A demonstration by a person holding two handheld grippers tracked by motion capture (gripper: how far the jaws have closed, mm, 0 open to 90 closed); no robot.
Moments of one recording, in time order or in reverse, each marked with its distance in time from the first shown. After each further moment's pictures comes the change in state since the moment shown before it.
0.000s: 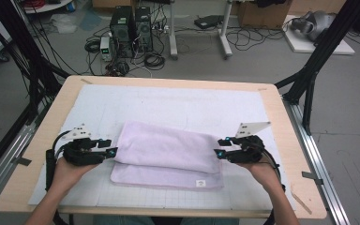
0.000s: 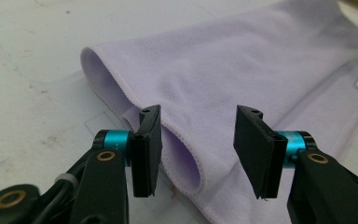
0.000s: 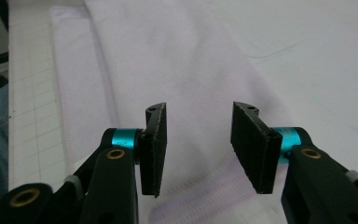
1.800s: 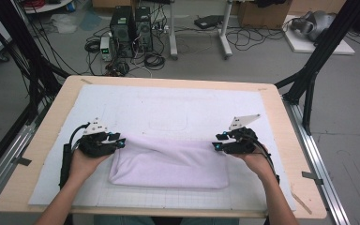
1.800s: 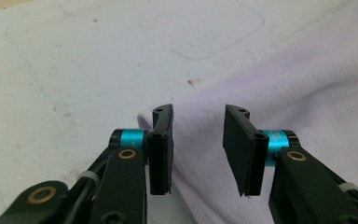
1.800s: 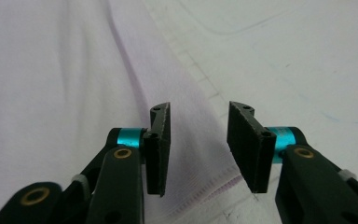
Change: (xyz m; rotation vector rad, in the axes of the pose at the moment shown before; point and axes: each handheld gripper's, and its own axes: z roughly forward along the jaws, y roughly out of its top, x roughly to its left) left arm 0.007 0.014 0.041 -0.009 0.128 0.022; right arm -0.038 -0.004 0.029 0.076 -0.028 0.007
